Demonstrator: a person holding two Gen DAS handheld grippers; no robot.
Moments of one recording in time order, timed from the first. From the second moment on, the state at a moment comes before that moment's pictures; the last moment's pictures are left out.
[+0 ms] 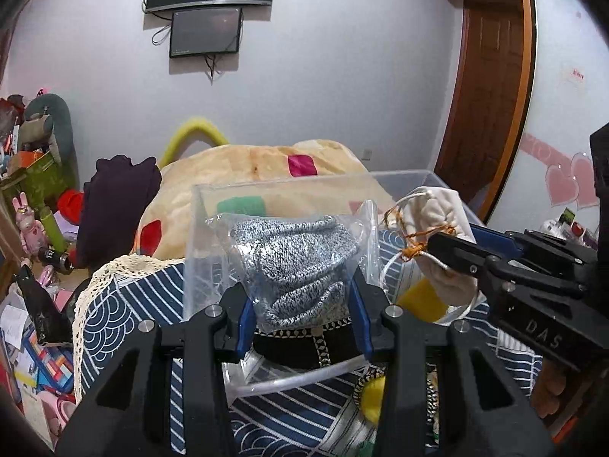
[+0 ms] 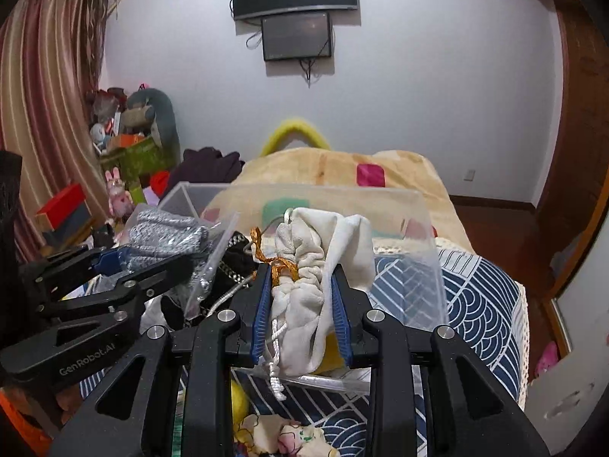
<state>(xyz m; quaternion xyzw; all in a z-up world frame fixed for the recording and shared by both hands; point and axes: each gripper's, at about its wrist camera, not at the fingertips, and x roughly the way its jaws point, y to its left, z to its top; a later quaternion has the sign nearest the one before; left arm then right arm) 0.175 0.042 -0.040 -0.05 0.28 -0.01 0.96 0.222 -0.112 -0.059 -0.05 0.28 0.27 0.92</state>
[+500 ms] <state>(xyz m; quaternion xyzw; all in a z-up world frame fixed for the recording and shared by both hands) 0.188 0.032 -0.050 -0.03 0.31 0.00 0.95 0.215 -0.115 -0.059 -0.08 0.28 0.26 0.92</state>
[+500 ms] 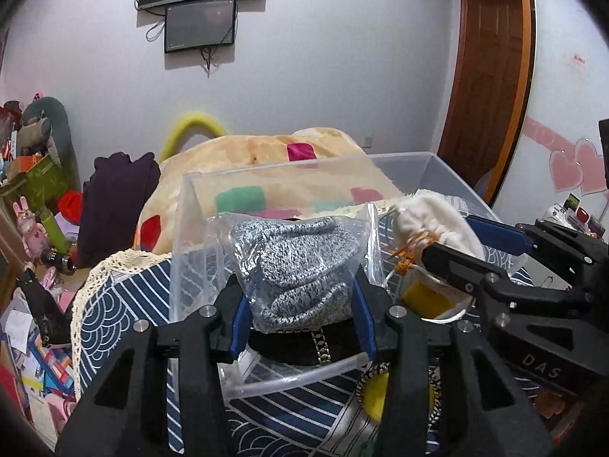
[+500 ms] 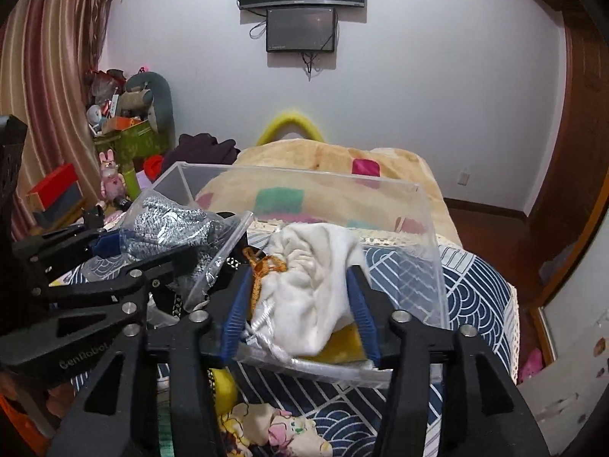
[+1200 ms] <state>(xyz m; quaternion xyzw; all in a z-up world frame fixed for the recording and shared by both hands) 0.127 0.029 -0.016 -0.02 0.25 0.00 0.97 0.171 -0.151 -0.049 -0.07 0.24 0.25 0.94</state>
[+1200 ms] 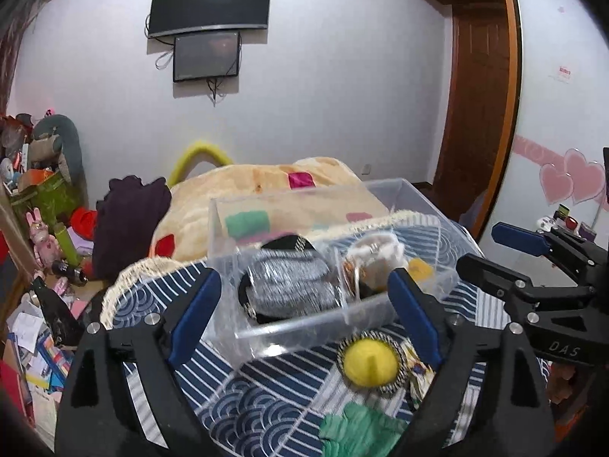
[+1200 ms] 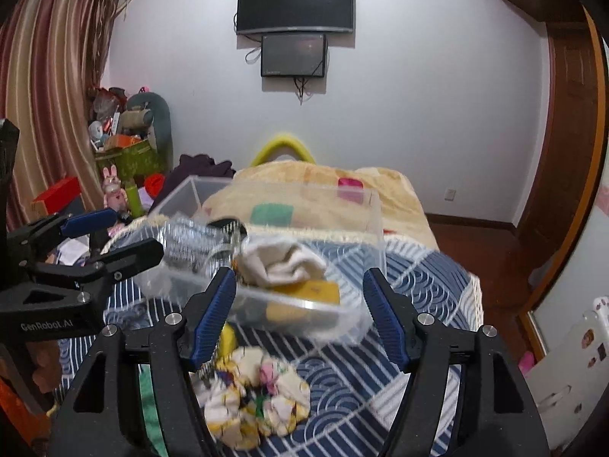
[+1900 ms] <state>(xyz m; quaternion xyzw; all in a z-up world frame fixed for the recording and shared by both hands) 0.120 -0.024 -0.082 -0.06 0.34 -0.09 0.93 0.173 -0.172 -0.109 -0.05 0.33 0.25 0.91</state>
